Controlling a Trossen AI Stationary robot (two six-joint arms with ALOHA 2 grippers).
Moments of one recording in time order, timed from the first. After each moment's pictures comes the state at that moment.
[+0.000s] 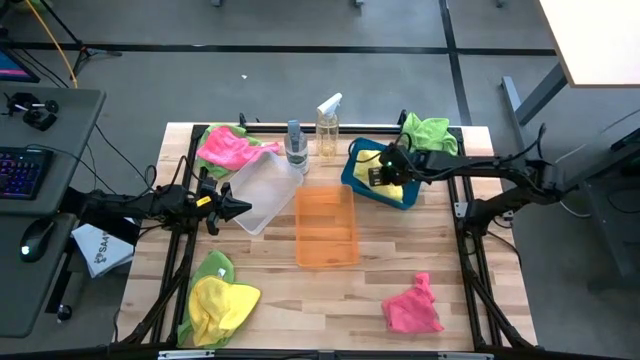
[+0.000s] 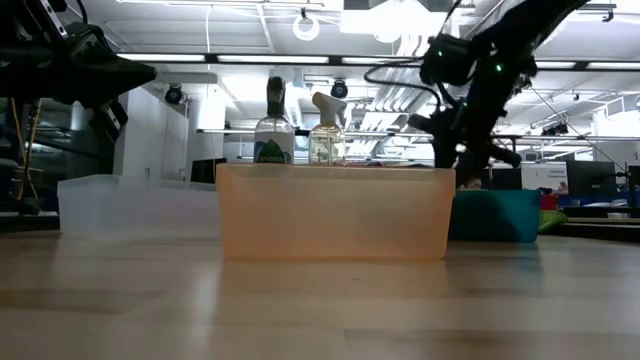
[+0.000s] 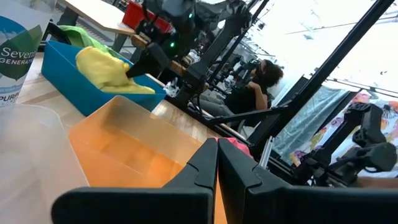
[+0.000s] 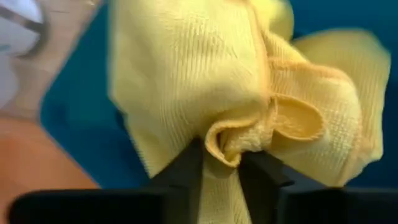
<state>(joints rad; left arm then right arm) -0.08 0.01 0.01 0.03 -0.13 -0.58 -0.40 1.37 0.79 -0.48 0.18 0.89</state>
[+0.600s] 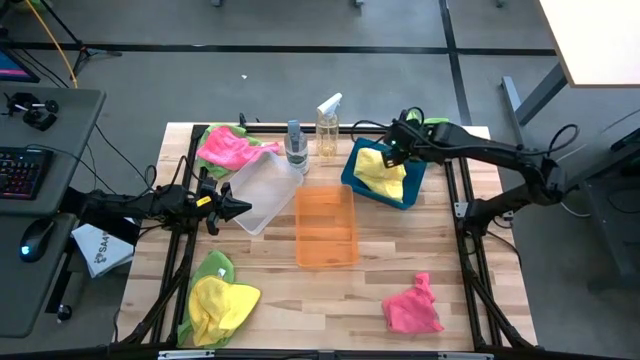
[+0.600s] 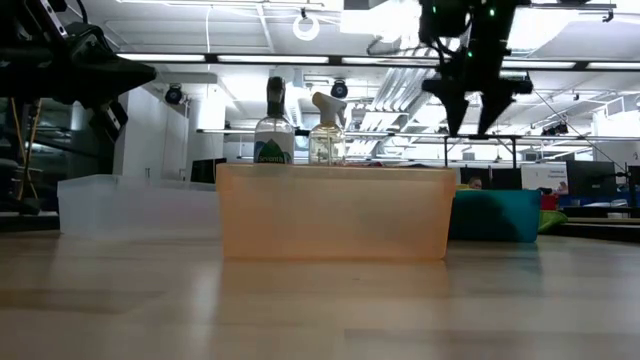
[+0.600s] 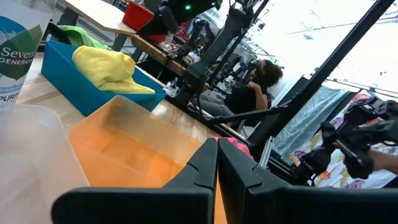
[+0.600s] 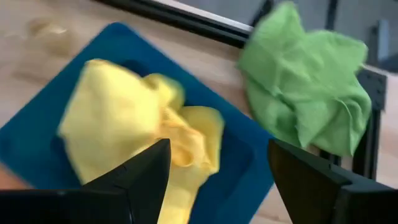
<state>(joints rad) -0.08 0.01 0.01 0.03 -0.13 -0.58 -0.44 1.36 1.19 -1.10 0.46 0.78</state>
